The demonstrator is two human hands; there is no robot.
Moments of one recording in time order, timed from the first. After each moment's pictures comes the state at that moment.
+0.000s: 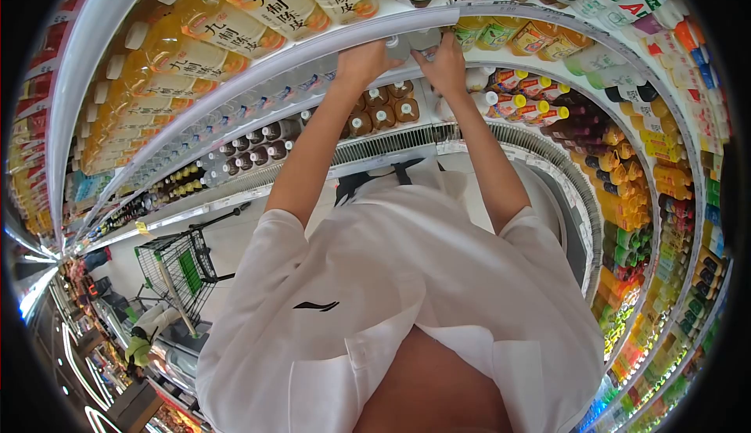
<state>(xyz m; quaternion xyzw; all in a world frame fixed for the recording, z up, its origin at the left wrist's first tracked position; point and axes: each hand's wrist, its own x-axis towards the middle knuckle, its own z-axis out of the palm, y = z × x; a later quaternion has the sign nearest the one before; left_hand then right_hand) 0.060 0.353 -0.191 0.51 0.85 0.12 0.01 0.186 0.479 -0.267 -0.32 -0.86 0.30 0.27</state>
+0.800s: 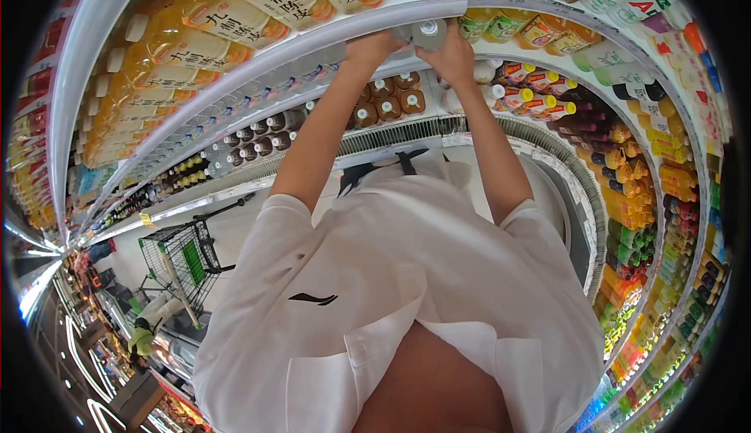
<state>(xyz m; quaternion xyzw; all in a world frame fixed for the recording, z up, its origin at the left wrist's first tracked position) 0.045 0.363 -0.217 0.49 0.87 0.07 -0.01 0.187 0.483 -0.258 -0.34 -0.85 0.33 0.22</state>
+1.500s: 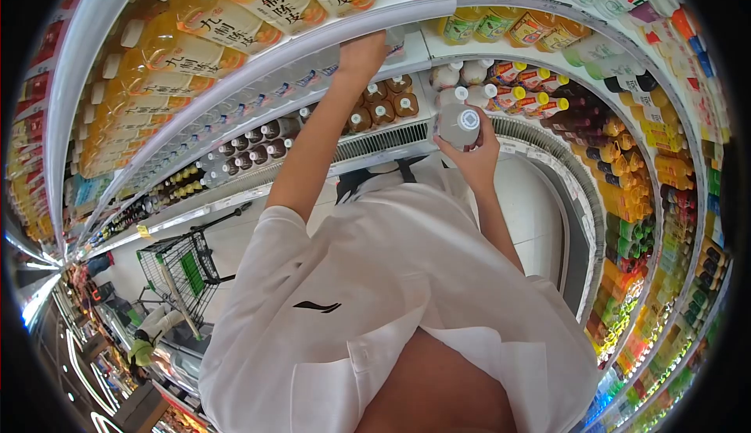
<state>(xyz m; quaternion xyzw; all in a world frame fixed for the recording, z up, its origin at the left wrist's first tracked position) 0.059 0.355 -0.203 0.53 0.84 0.06 -0.06 0.344 0.378 -0.195 -0.37 -0.65 0.60 0.28</state>
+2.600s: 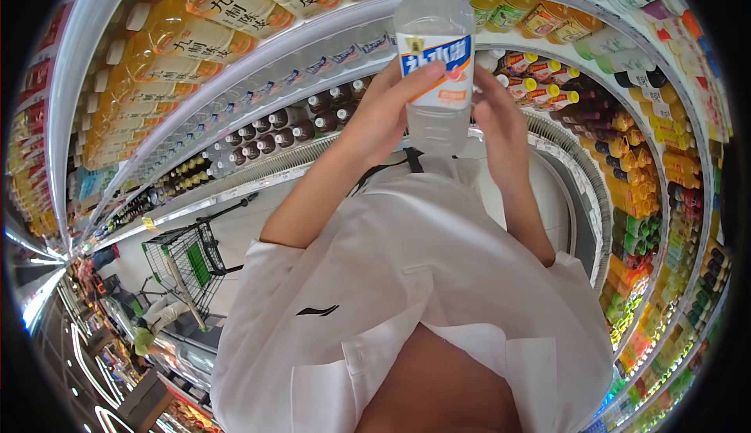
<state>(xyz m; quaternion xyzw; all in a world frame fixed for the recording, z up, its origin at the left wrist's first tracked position) 0.173 0.281 -0.052 0.11 0.44 0.66 0.60 0.318 0.379 -0.093 -0.25 -0.54 0.75 0.28</state>
